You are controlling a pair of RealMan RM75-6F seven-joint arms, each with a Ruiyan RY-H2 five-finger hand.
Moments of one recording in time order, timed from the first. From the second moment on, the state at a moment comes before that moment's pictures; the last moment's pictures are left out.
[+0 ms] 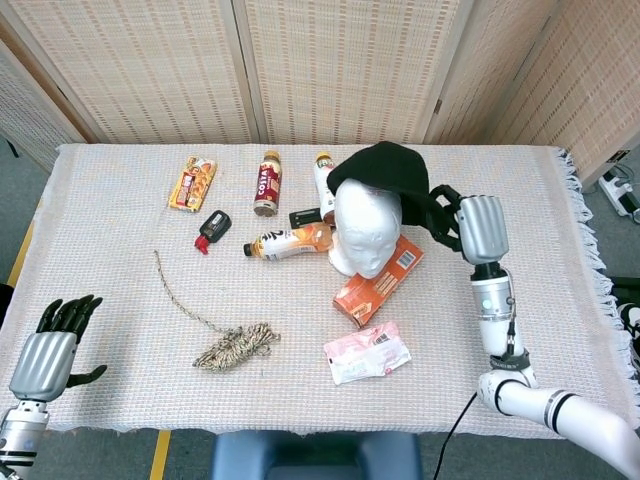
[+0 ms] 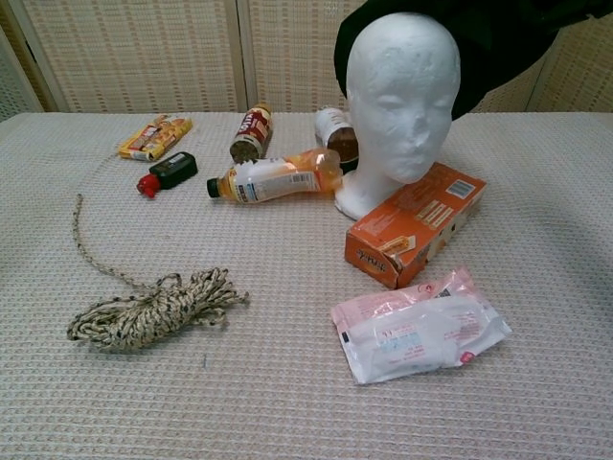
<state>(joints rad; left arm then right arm) -0.16 -1.14 -0.04 -1.67 1.46 1.38 0.17 0.62 -1.51 0.43 -1.32 -1.29 1.28 0.01</state>
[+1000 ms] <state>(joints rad) -0.17 -1.15 -0.02 -1.70 1.46 1.36 0.19 0.54 -1.35 0.27 -1.19 -1.27 1.15 0.01</state>
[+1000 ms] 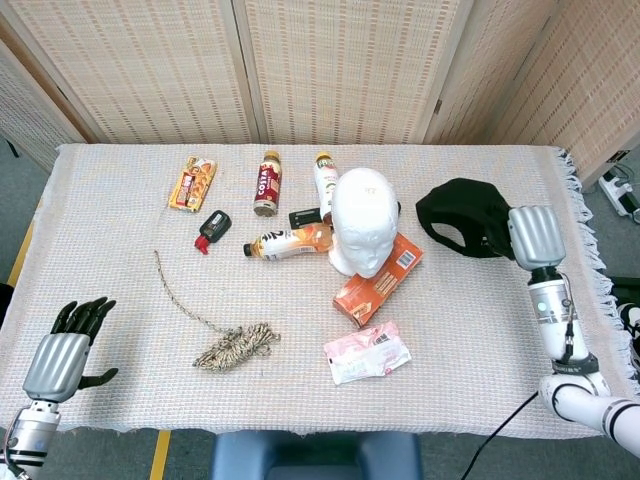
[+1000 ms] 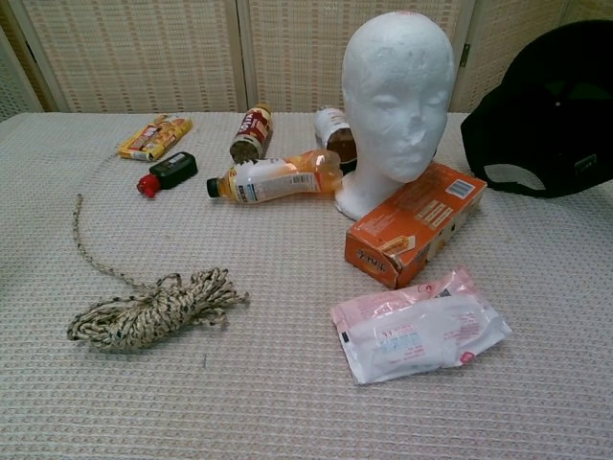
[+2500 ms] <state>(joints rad) -0.17 -1.18 -0.04 -1.68 1.43 1.39 0.19 0.16 -1.10 0.04 -1.66 -1.35 1.49 -0.17</state>
